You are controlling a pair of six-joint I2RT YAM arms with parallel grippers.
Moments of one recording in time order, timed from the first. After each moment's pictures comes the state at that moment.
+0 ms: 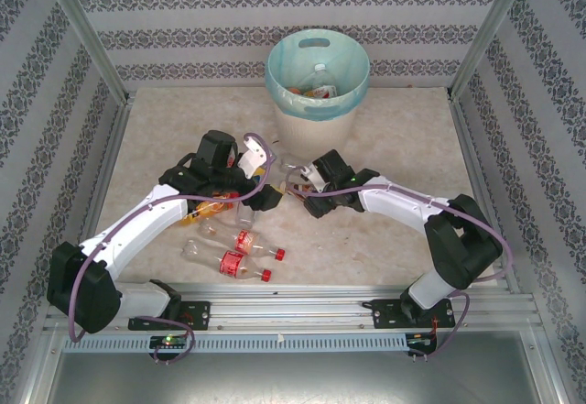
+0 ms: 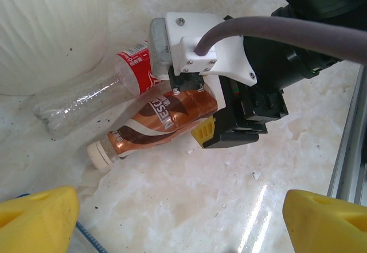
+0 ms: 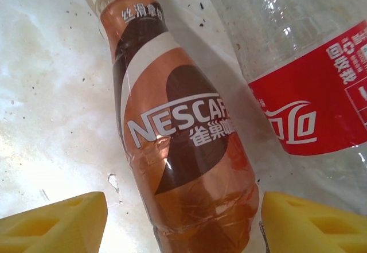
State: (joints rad) left arm -0.49 1.30 1.02 -0.45 0.50 0.18; right arm 0.63 1.59 0.97 -0.46 0.02 -0.11
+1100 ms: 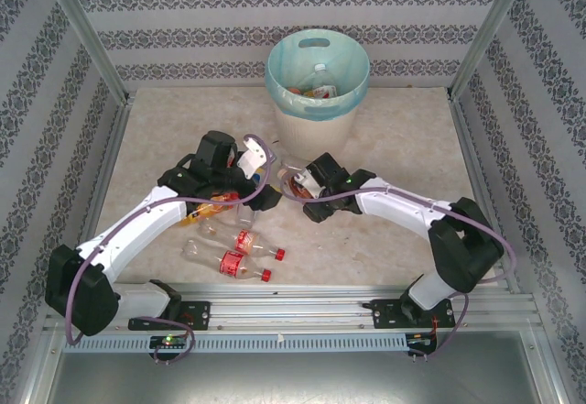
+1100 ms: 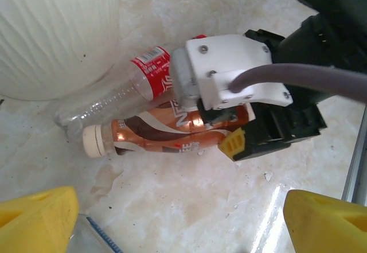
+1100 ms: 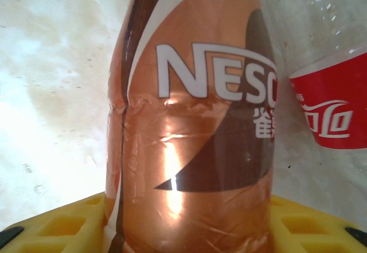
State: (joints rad) left arm -0.50 1.27 1.03 -0.45 0.44 0.21; right arm 0.69 1.55 1.00 -0.57 0.00 -0.13
